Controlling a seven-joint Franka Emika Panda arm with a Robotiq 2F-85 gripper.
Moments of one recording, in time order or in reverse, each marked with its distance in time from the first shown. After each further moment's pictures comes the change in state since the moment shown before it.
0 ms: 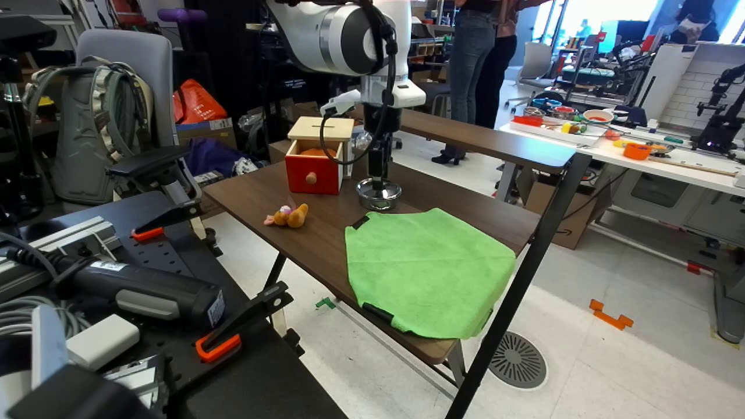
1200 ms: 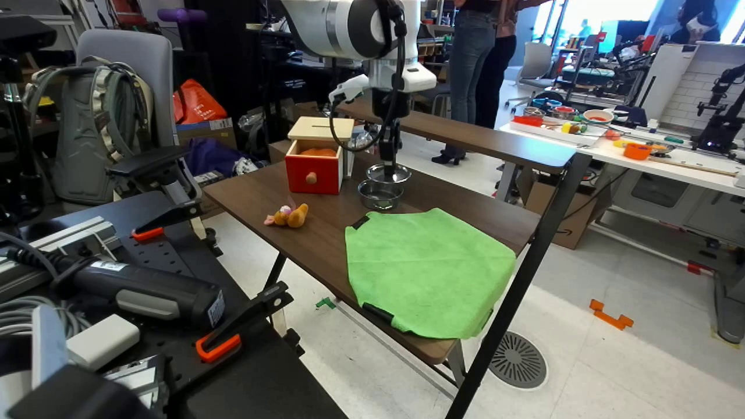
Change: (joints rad) arm -0.011 -0.029 -0.003 0.026 0.017 -0.002 -0.031
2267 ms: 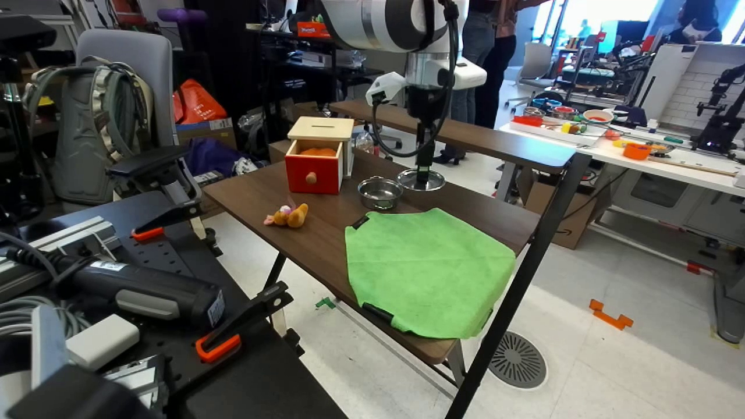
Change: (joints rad) arm -0.116 -0.005 -0.005 0.030 0.004 -0.045 -0.183
